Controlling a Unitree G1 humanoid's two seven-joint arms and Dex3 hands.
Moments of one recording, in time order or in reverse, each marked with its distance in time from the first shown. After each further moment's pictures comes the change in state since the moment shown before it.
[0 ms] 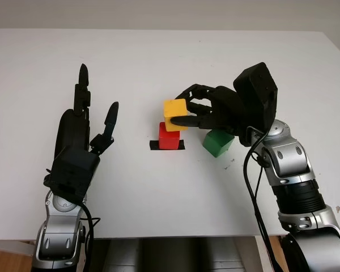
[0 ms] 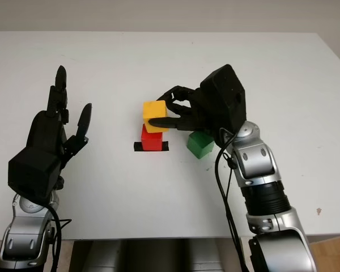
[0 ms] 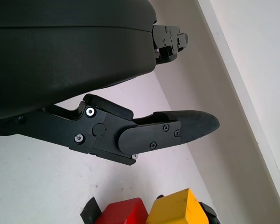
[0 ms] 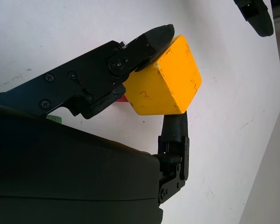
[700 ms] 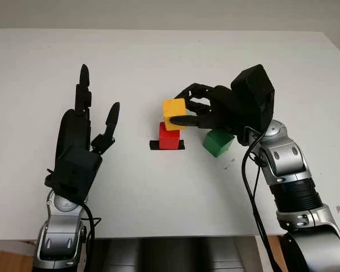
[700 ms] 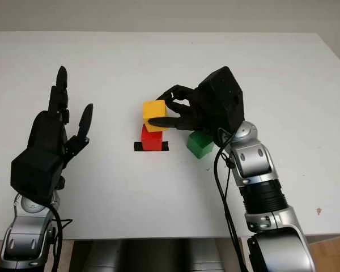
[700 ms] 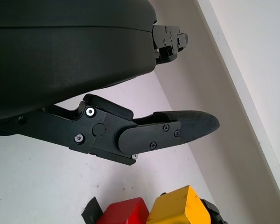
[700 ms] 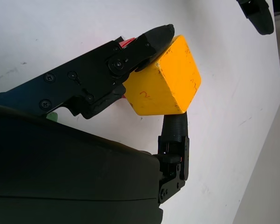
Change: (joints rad) left arm 0.000 0.000 -0.009 0.000 0.015 0.002 0.008; right arm -0.006 0.012 0.005 0.021 -0.017 -0.040 -0.007
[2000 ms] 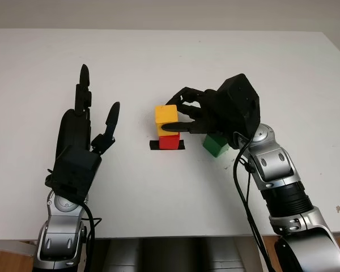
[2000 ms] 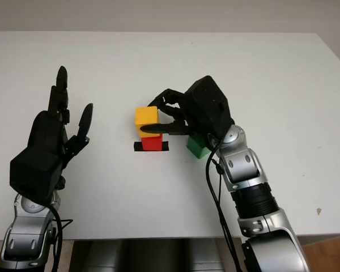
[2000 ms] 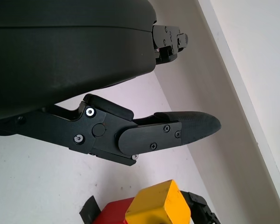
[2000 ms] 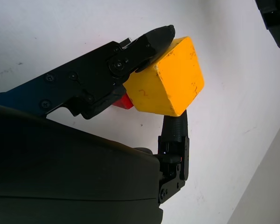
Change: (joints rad) left arm 0.003 -0.002 0.000 -0.006 -0.014 0.001 0.002; right arm 0.024 0.019 0.066 0.006 -0.110 -0.090 -0.017
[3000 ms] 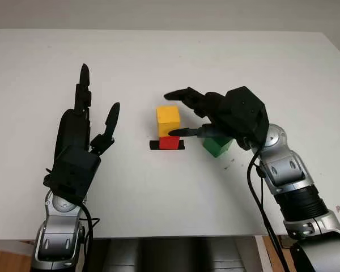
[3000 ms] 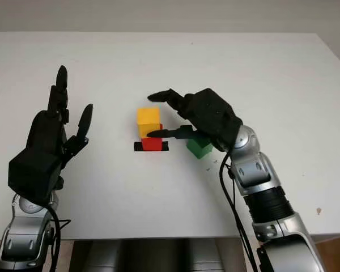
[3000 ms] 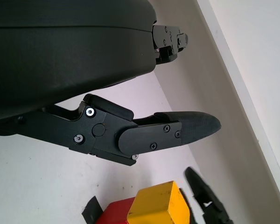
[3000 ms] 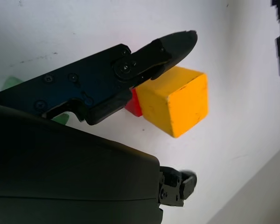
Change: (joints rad) left arm 0.001 0.013 0.001 -0.004 0.000 0.003 -0.011; right arm 0.035 -0.119 0.011 -0.046 -0.028 -0.204 0.169
